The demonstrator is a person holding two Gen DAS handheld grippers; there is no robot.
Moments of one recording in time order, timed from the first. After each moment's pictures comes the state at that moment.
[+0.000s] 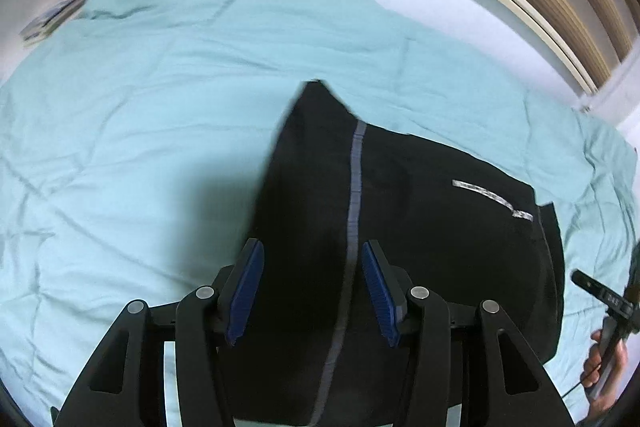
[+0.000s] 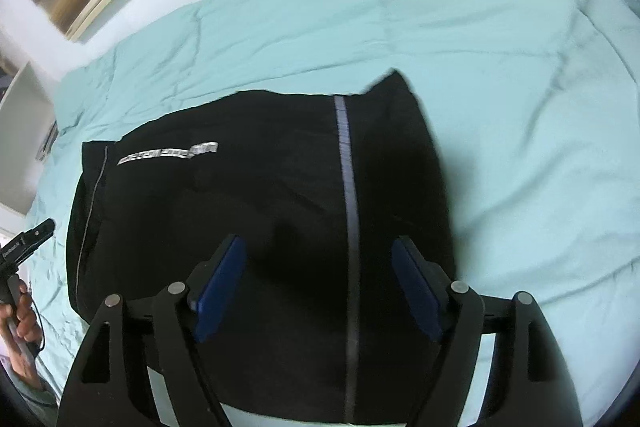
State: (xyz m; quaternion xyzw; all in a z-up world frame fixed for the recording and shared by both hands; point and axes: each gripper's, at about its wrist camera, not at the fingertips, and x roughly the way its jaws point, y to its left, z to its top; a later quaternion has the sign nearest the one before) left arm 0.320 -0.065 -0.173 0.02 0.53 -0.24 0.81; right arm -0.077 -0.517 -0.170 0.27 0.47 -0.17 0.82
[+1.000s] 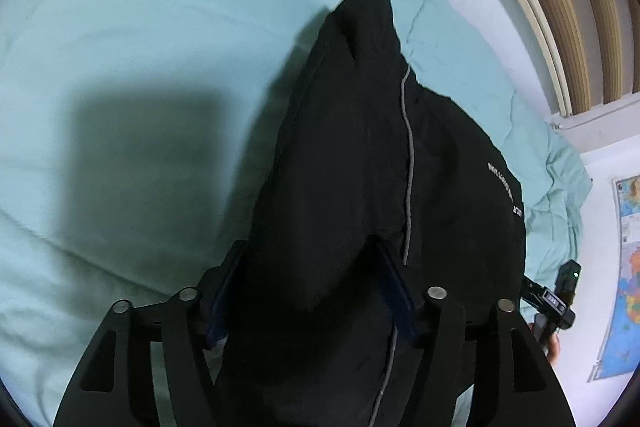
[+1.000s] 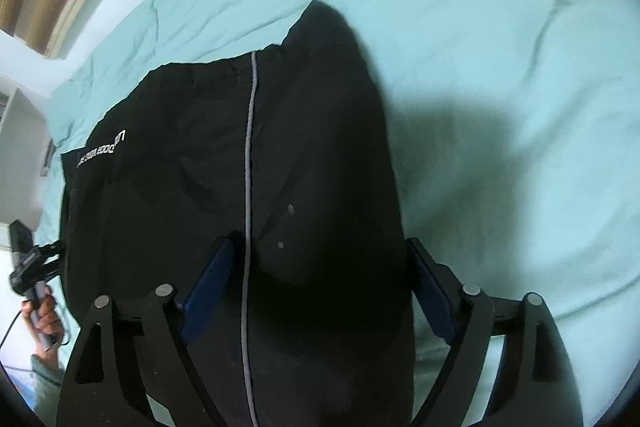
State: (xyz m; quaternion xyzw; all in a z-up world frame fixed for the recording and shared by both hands) left arm 0.370 -0.044 -0.271 -0.10 0.63 -0.32 0.70; right arm -0.068 -0.576 -0.254 0.34 0.49 -0.13 0.79
